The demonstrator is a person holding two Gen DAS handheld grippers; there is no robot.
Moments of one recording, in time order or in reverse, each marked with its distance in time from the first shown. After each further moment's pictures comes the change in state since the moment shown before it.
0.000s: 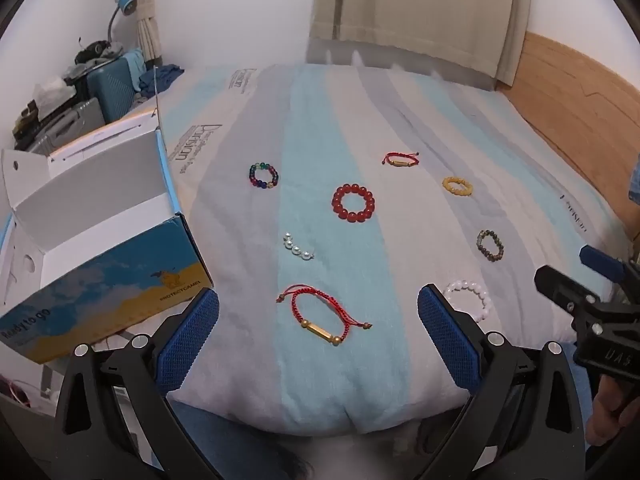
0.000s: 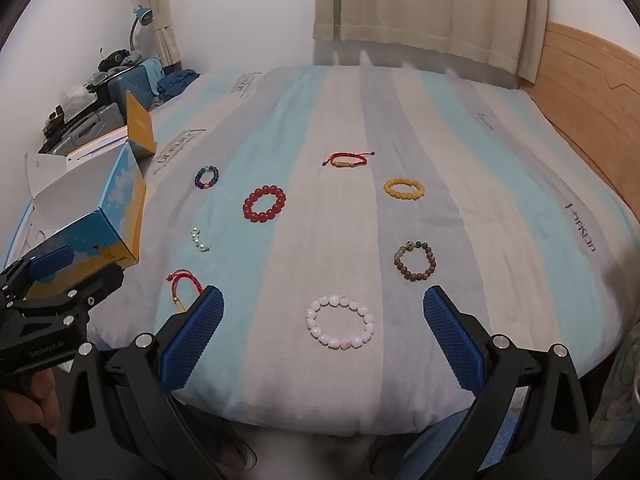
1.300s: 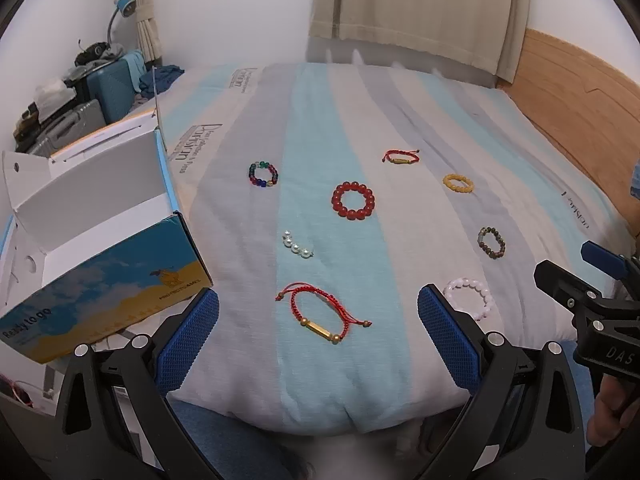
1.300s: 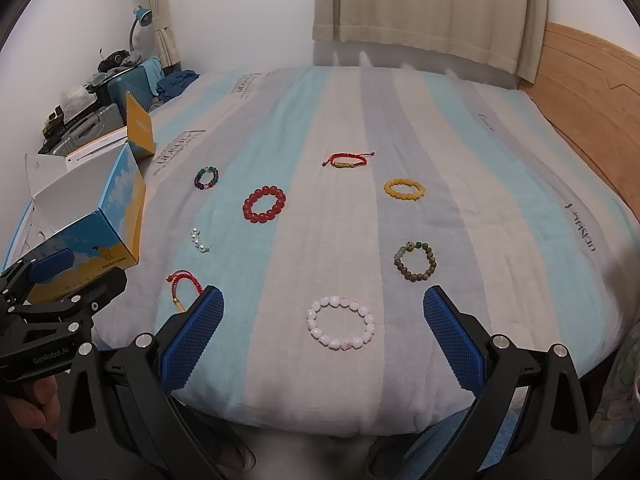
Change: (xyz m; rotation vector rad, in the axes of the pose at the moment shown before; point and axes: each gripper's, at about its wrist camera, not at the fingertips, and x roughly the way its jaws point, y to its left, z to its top) left arm 0.003 -0.005 -0.001 0.011 0.007 0.019; right arm 0.005 -0.001 0.000 0.007 -0.003 0.001
